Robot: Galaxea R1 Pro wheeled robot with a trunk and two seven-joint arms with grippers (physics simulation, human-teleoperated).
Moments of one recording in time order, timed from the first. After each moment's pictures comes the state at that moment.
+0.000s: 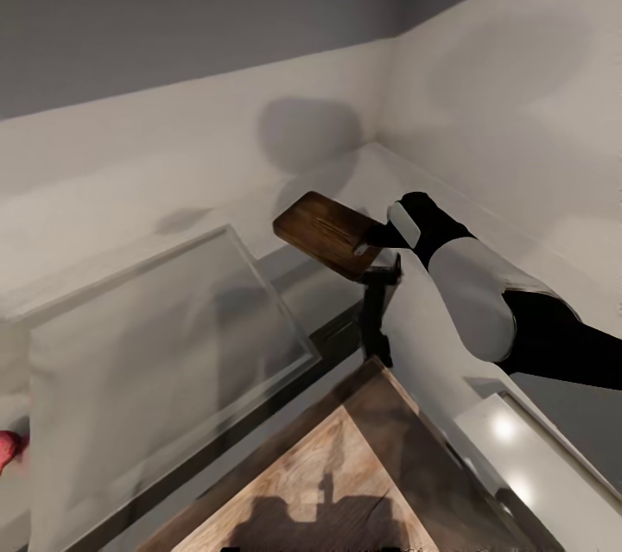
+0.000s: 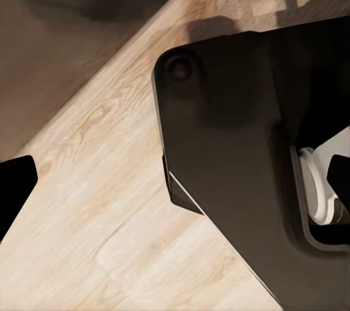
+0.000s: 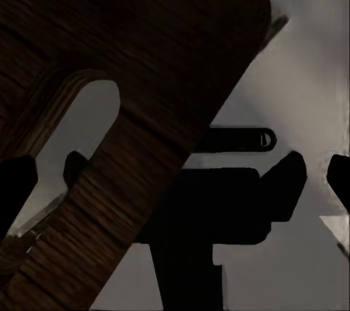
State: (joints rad) left arm 0.33 0.02 -0.31 -0.21 -0.14 -1.05 0.43; right arm -1.53 0.12 -0.15 -0.26 0.00 0.80 -0.19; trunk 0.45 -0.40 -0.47
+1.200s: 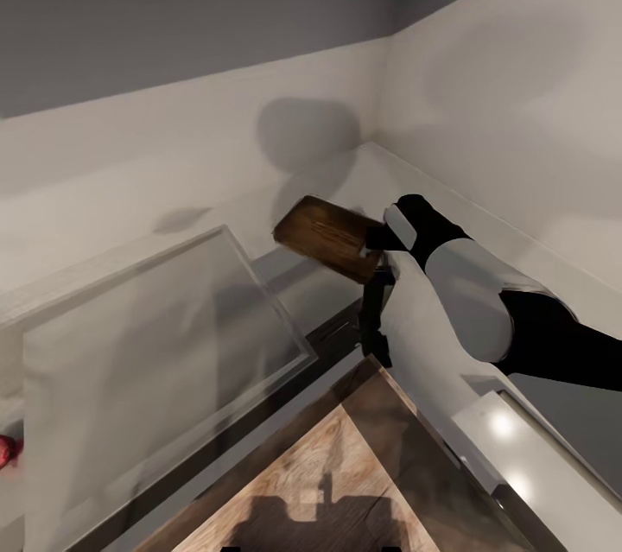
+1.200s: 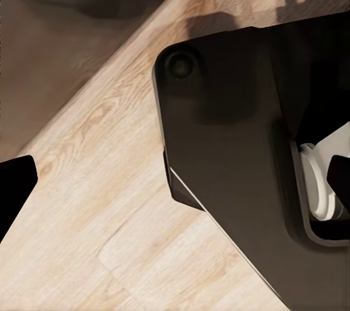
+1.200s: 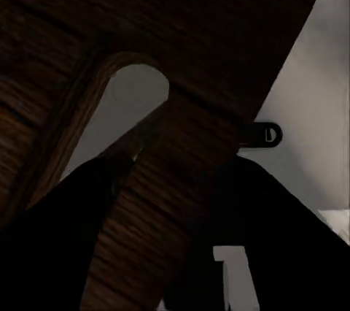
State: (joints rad) left arm 0.33 0.02 -0.31 -0.20 -0.14 -1.05 0.43; right arm -1.54 0.13 -0.15 -0.24 0.00 0.80 -0.18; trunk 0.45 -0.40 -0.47
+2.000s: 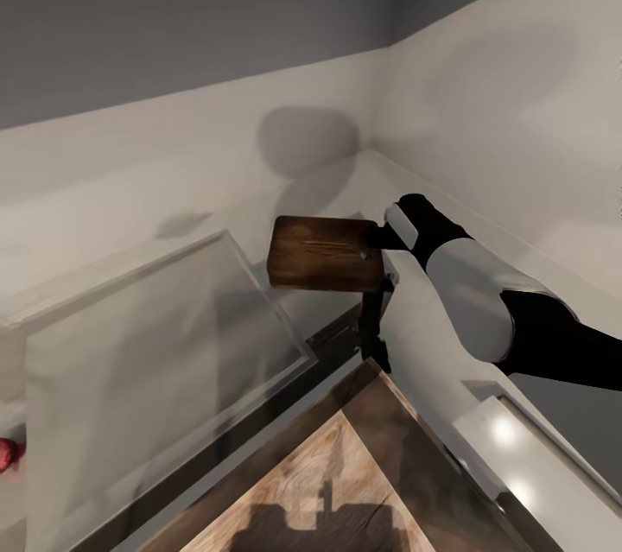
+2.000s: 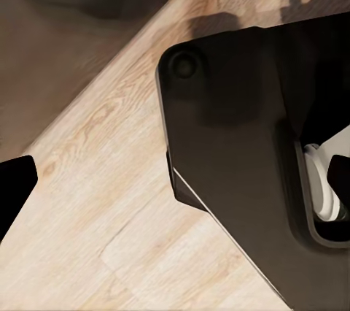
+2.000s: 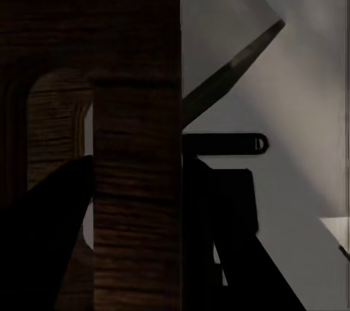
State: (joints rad) left arm 0.33 0.02 -0.31 -0.18 -0.13 -1.05 0.43; right arm -1.53 0.12 -0.15 -0.24 0.00 0.79 -0.19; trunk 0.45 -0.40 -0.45
